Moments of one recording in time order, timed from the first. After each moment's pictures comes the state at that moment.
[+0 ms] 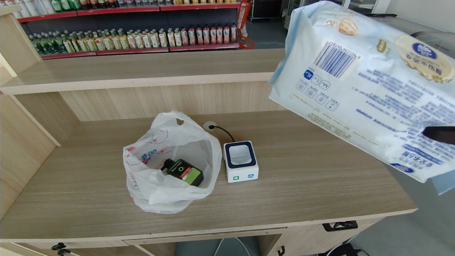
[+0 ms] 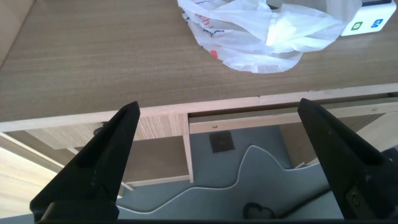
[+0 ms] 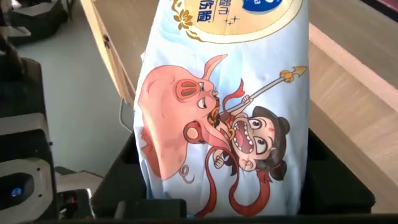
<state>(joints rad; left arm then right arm) -0.08 0.09 0.00 0.00 0.00 0.00 0.11 1.15 -1.16 0.27 0.96 -0.61</state>
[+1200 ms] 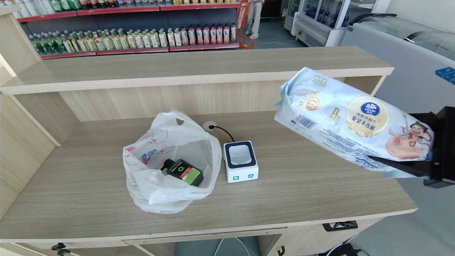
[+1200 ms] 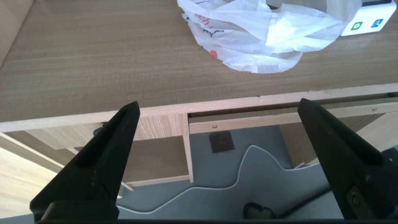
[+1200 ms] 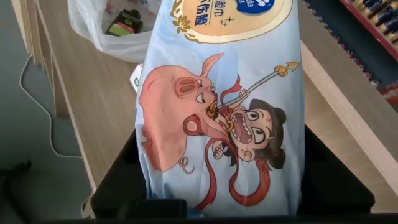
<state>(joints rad) -0.08 0.09 0.00 0.00 0.00 0.00 -0.04 1.26 -0.70 -0.41 1.00 -0.93</state>
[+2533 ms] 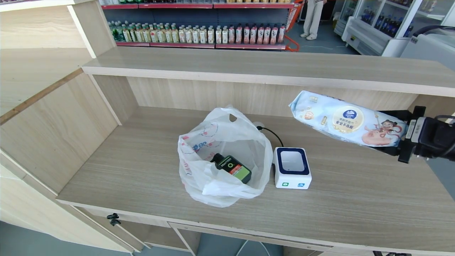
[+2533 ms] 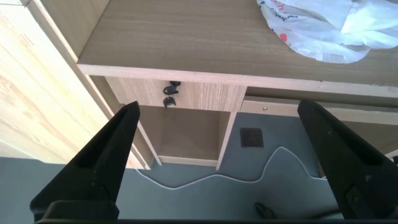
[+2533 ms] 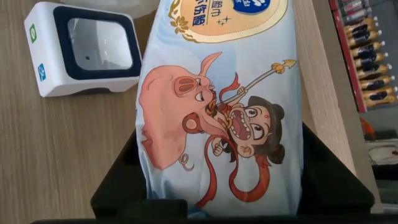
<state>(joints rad) -0.08 0.09 0.00 0.00 0.00 0.00 -0.17 1.53 -0.80 -0.49 0.83 -1.34</state>
